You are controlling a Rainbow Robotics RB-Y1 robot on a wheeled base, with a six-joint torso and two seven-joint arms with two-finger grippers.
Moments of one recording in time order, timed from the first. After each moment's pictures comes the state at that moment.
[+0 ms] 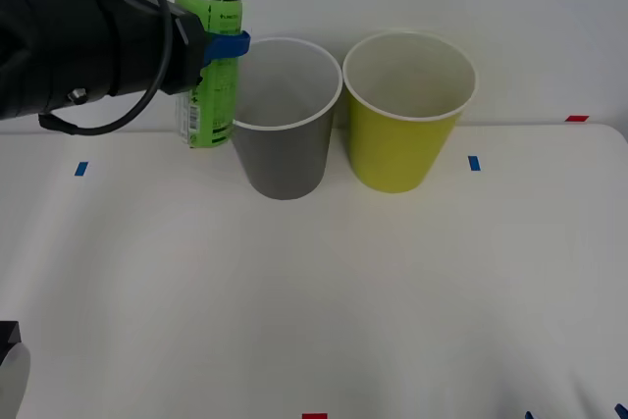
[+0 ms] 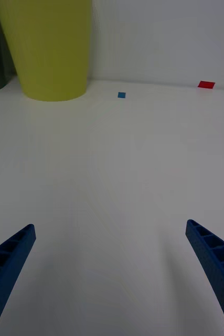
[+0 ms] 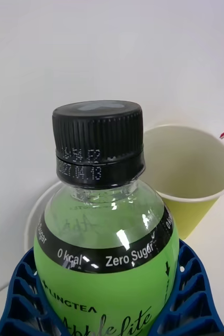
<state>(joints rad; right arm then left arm) 1.04 -0.48 0.21 -1.90 -0.26 -0.61 1.61 -0.63 0.43 0.11 -2.33 0.76 1.54 -1.56</state>
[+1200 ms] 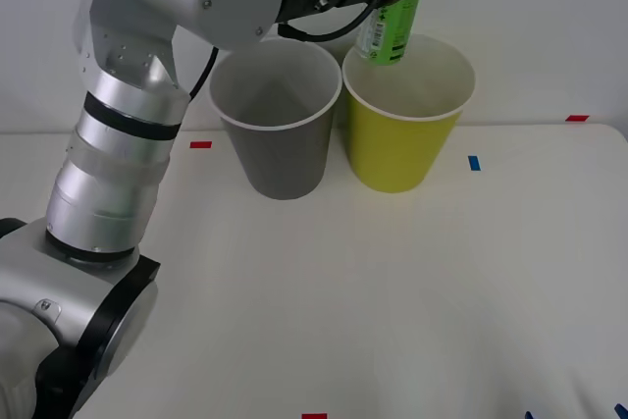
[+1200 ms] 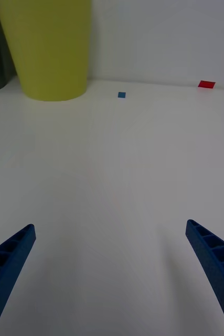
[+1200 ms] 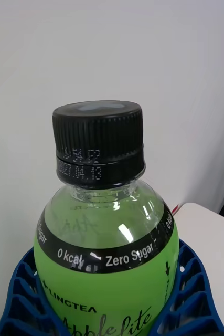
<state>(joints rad) 1.04 -0.48 0.21 -1.90 -0.26 -0.61 1.61 -0.99 0.15 -0.19 -1.69 0.61 1.00 -1.67</state>
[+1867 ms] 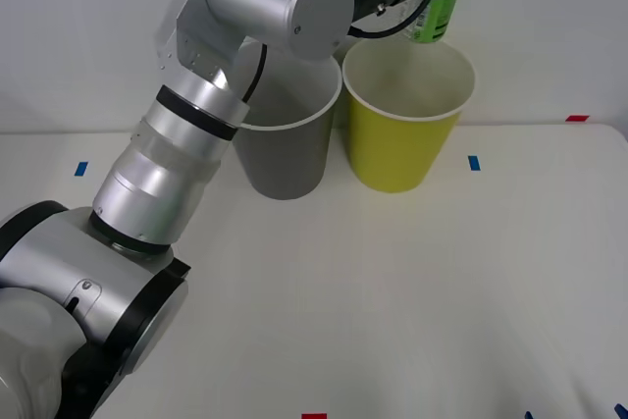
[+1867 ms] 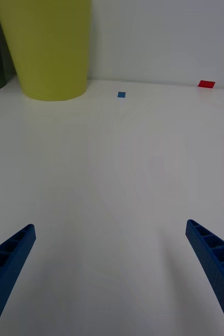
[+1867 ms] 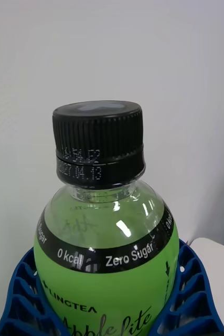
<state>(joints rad) 1.04 -0.48 0.21 -1.90 -0.26 -0.61 1.61 -1.05 0.08 -0.25 -1.45 0.60 0.68 -1.78</state>
